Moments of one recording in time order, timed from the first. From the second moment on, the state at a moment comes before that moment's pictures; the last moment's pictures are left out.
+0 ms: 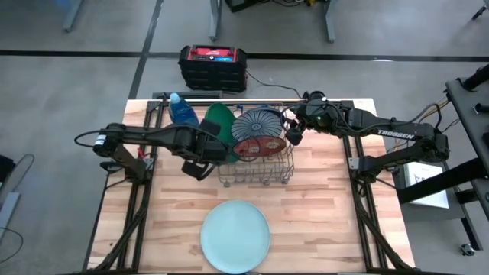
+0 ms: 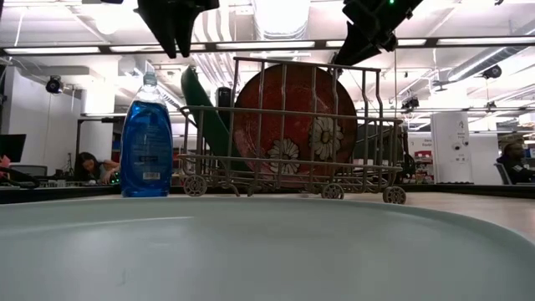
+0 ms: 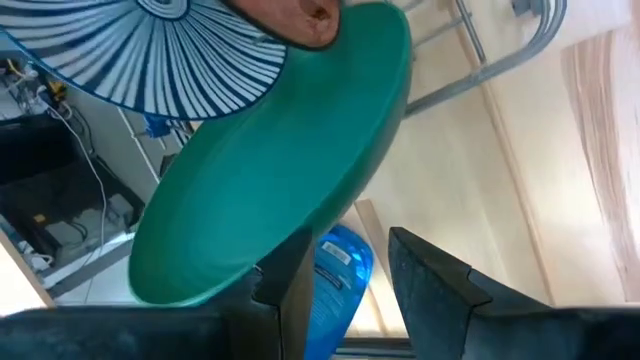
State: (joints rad) left arm -0.10 1.65 1.74 -1.55 -0.46 0.36; right arm -0.23 1.19 1.10 -0.54 0.38 0.03
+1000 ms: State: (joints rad) left arm -0.08 1.69 1.74 -1.49 -0.43 0.43; right arm -0.23 1.19 1.10 -0.54 0.38 0.04
